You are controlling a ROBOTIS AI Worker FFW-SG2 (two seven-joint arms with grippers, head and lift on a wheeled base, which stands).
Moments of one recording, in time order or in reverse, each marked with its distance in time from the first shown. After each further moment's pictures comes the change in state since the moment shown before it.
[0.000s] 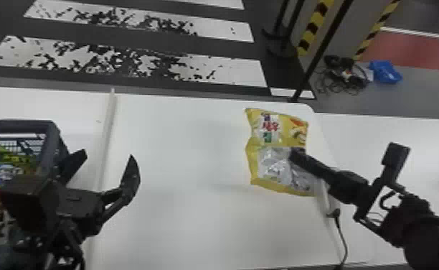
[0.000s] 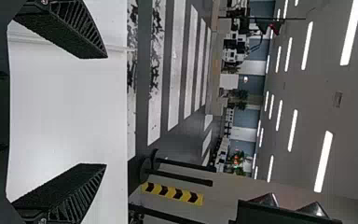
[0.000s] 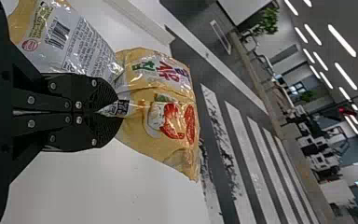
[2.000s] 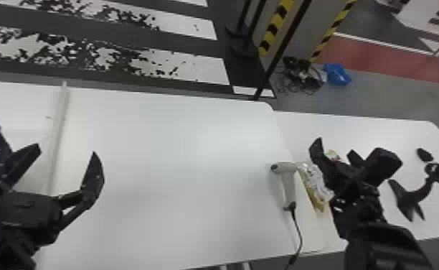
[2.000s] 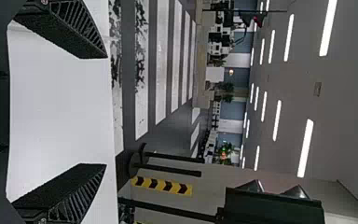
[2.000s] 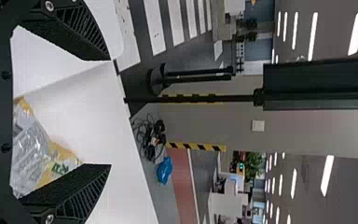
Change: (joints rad) left arm 0.027 0.013 -0.046 -0.022 -0.045 -0.071 0.014; right arm 0.110 0.013 0.051 -0.002 0.126 -0.519 -0.779
